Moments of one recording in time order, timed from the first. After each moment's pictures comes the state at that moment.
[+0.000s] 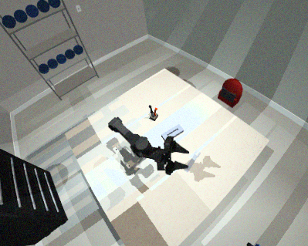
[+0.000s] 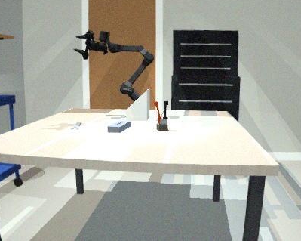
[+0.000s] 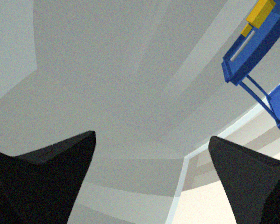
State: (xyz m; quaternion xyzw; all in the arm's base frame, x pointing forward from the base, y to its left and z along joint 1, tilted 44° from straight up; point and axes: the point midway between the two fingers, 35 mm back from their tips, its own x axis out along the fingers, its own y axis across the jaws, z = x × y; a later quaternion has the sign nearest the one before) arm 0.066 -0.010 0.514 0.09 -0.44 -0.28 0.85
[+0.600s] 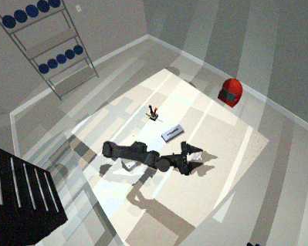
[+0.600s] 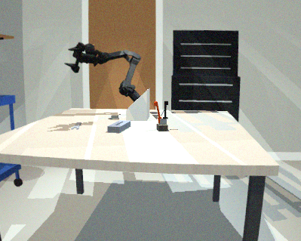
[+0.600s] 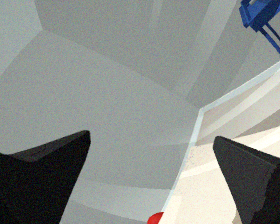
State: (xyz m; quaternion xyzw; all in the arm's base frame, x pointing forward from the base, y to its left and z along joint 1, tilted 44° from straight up) arm 0.133 -0.102 0.475 0.14 -0.31 -0.21 0.92
